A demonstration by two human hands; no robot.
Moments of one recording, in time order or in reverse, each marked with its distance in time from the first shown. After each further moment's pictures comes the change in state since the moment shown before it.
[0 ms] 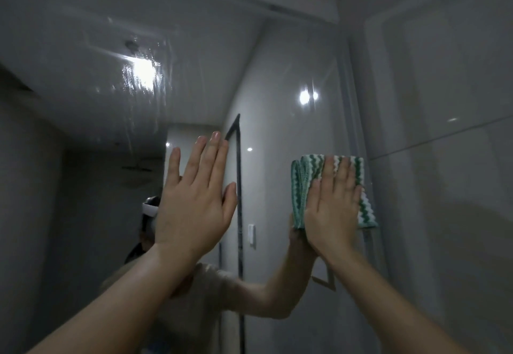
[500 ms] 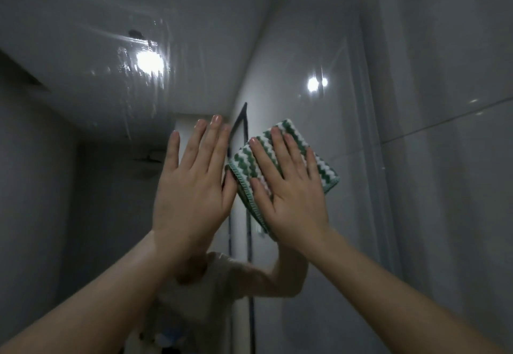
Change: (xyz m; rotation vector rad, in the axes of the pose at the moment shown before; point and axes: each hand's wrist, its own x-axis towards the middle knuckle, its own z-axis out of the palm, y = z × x) left_hand -0.001 -0.003 -0.002 0.004 0.020 0.023; right_hand -0.013 -0.044 0.004 0.021 -0.034 -0.565
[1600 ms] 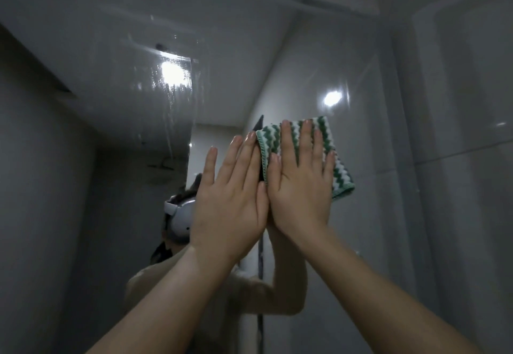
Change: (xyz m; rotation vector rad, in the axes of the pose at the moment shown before) left_hand -0.001 0.001 0.002 -0.047 0.020 -0.030; right_hand 0.047 -0.046 0.003 0.028 -0.038 0.312
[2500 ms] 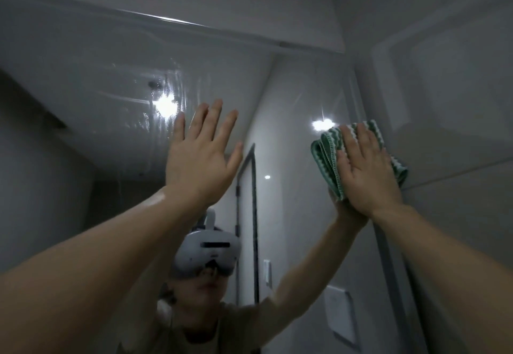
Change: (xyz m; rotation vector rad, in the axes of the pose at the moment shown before) left_hand 0.115 -0.015 0.010 0.050 -0.058 -0.079; right_hand 0.092 0.169 -0.032 -0.033 0.006 -0.016
